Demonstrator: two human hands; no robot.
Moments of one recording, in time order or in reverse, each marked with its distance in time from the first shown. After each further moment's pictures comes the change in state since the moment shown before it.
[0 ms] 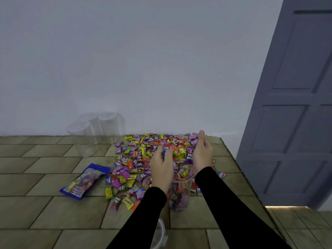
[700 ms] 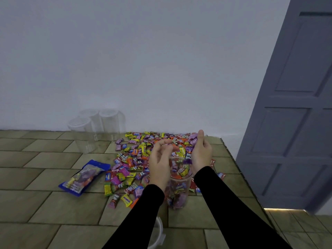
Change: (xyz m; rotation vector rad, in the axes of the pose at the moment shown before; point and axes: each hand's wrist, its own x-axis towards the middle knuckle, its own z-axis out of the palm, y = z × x) left_hand 0.008 -0.012 -0.001 -0.330 -0.018 0.146; right_hand 0.005 0.007 0.004 -0.088 0.014 0.009
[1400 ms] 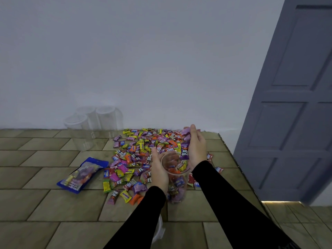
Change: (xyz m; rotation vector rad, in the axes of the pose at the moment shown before) left_hand -0.001 -0.046 -0.005 -0.183 0.041 -0.401; right_hand -0.001 0.000 0.002 0.032 -0.138 -0.028
